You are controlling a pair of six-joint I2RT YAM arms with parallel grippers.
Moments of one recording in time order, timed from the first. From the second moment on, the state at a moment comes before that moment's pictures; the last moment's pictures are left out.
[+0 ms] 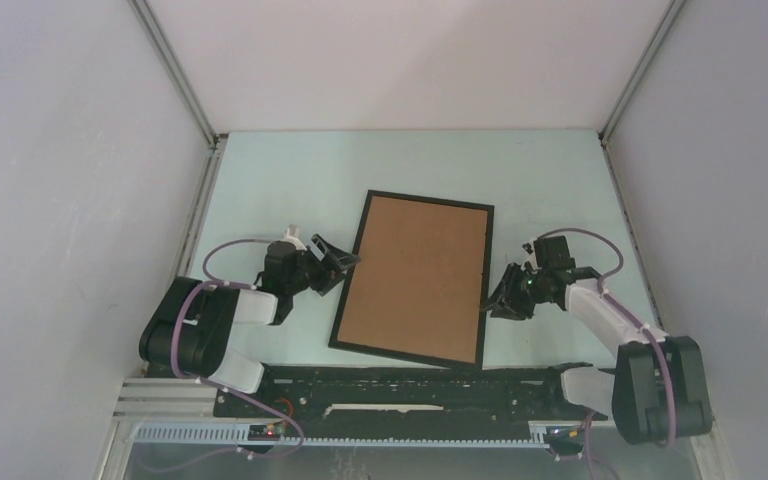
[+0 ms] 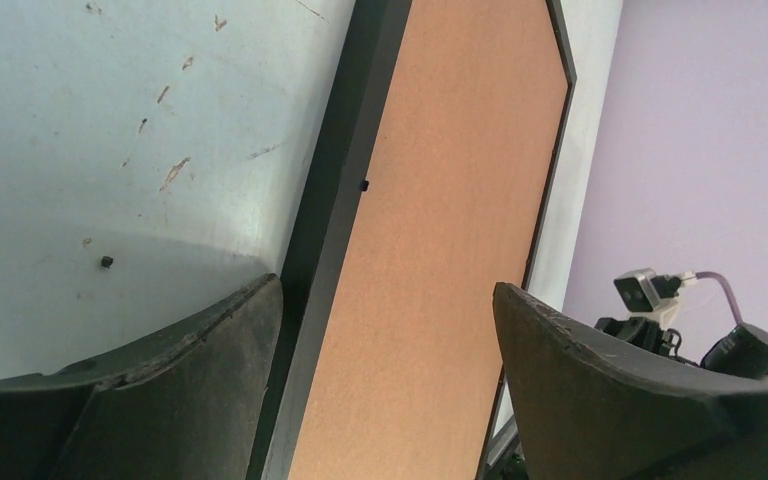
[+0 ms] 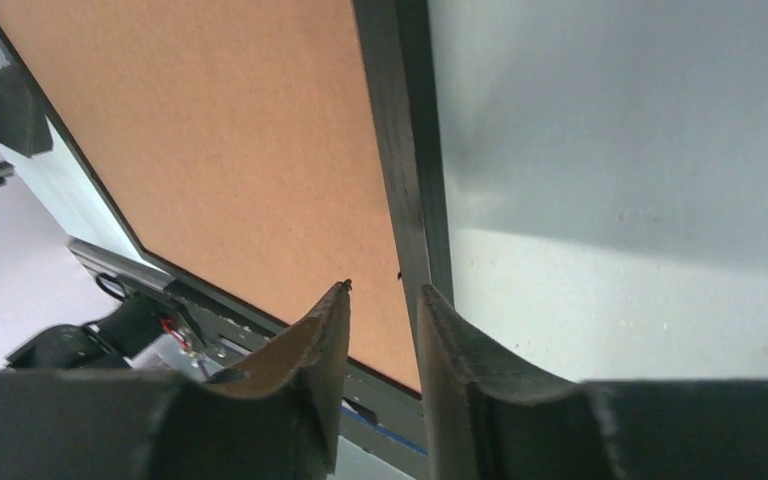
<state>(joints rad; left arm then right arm) -0.24 1.48 0.31 0.64 0.38 -1.04 0.12 1.21 0.56 -0.52 -0.49 0.59</state>
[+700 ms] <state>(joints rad) -0.23 1.49 0.31 0.68 0.37 -1.05 0.18 1.26 0.46 -0.42 -0.50 0.67</state>
